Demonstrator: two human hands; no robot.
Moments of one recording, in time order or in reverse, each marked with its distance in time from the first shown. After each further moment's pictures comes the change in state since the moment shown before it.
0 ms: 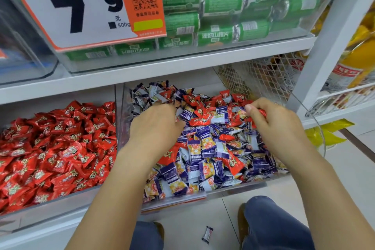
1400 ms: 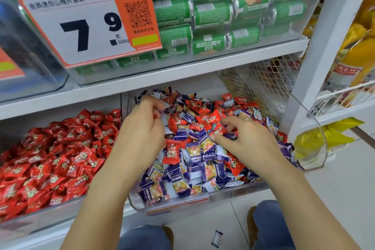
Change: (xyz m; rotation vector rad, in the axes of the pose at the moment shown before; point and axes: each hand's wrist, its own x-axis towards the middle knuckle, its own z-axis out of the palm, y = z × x) left_hand -0.033 -0.014 -0.023 -0.470 0.225 0.056; right_hand -0.013 -0.024 0.029 -0.030 -0.184 -0.007
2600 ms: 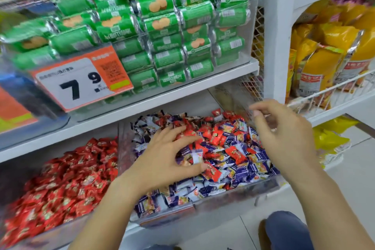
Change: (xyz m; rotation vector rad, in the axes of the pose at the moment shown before) left_hand 0.003 0.014 0.030 0.380 -0.443 0.334; right_hand -0.029 0.039 -0.067 0.314 0.599 -0.067
